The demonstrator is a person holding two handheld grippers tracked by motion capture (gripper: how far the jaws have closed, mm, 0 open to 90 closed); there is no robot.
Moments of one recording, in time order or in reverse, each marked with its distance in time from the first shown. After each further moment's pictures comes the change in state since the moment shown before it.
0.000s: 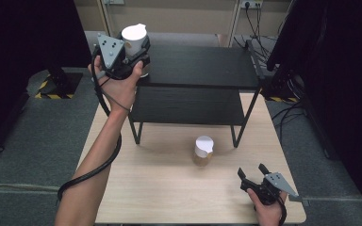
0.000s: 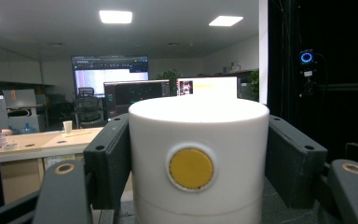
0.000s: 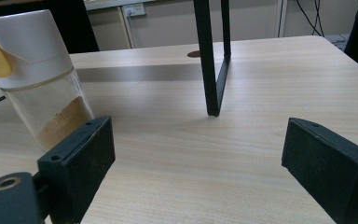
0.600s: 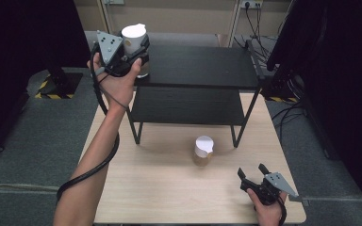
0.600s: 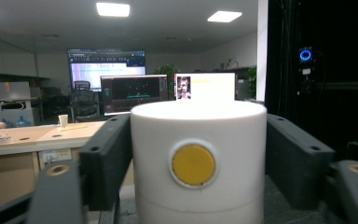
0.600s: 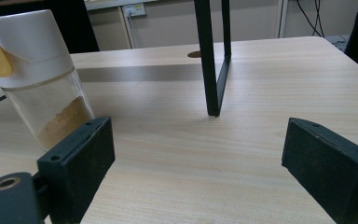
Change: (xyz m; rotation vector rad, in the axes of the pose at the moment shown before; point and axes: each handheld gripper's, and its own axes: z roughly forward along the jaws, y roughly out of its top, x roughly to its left) left arm 0.009 0.003 0.006 0.010 -0.010 -0.033; right arm 0.000 0.000 0.000 -0.002 0.001 -0.002
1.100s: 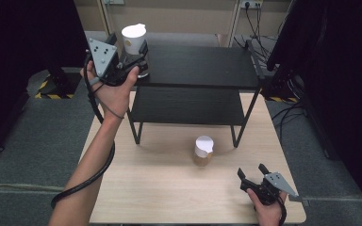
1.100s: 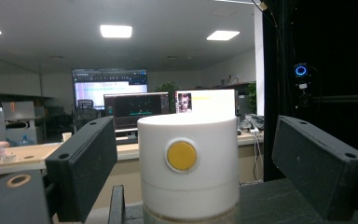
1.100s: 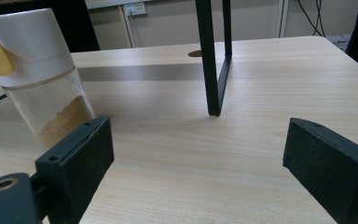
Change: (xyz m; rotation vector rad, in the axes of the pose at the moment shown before) left arm -0.005 -0.009 -0.029 -0.076 0.002 0.035; right arm 0.000 0.001 0.000 0.003 0.002 -0.005
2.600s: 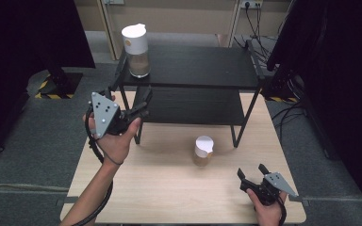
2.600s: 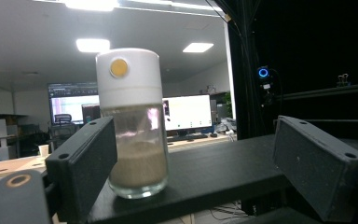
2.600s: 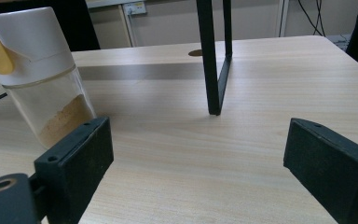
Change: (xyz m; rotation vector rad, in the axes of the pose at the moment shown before) left arm -0.015 -0.059 -0.088 -0.059 -0.106 0.015; right arm 0.001 0.000 0.000 0.002 0.000 -0.001
